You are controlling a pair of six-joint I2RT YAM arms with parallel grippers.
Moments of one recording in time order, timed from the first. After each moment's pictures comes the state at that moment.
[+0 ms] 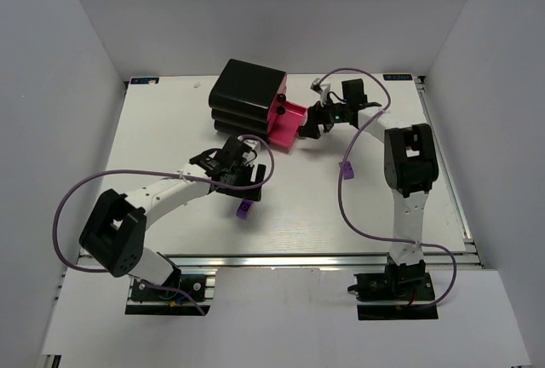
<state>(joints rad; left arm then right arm) -0.65 1.46 0.96 -0.53 0.01 -0.35 0.23 2.20 1.61 -0.19 -0.85 -0.32</state>
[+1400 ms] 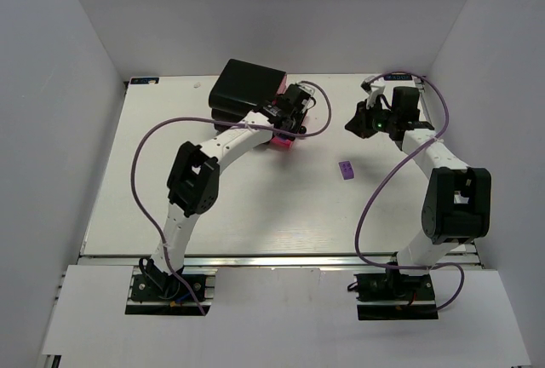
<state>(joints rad) -0.72 2.17 1.95 -0.64 -0.29 -0.10 0.04 1.64 1.15 -0.12 -0.68 -0.20</state>
